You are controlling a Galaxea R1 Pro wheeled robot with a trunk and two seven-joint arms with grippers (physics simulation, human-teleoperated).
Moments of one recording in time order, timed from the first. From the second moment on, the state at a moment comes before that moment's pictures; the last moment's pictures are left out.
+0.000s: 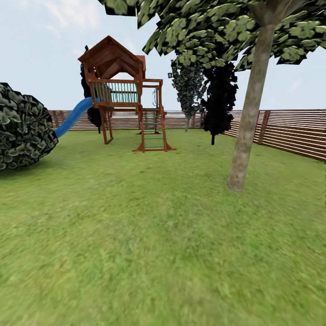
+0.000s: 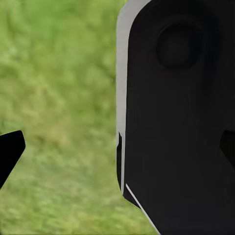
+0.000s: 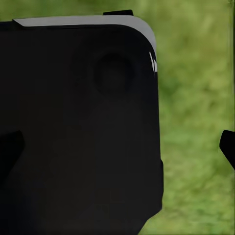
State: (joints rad) left arm 0.02 0.07 0.01 -0.01 0.00 0.00 0.01; right arm -0.05 -0.01 0.01 0.07 -0.10 -0.04 -0.01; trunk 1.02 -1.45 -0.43
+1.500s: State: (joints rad) left arm 0.02 0.07 0.01 -0.01 0.00 0.00 0.01; right arm -0.05 -0.01 0.01 0.07 -0.10 -0.04 -0.01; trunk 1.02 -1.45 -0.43
